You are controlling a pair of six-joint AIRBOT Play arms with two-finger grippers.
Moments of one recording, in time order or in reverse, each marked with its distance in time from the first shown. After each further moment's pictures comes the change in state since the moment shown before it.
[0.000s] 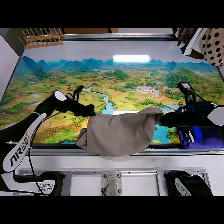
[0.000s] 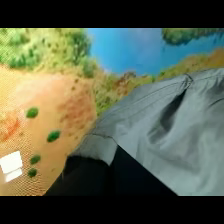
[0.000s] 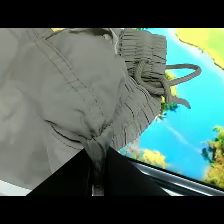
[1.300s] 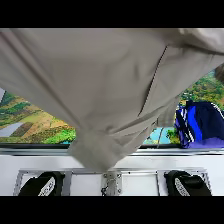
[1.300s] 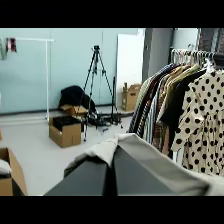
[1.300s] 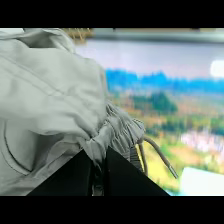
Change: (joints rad) left arm 0.216 0.538 0.935 -0.009 0.127 -0.012; right arm 0.000 0.150 0.760 0.093 0.121 0.231
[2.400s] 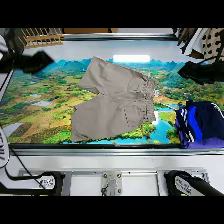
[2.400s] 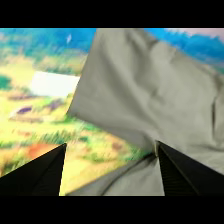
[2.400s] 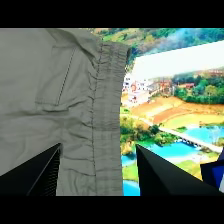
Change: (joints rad) left arm 0.156 -0.509 -0.396 0.232 -0.256 -0.164; right arm -0.185 -0.502 -0.245 -0.150 -0.257 -0.041
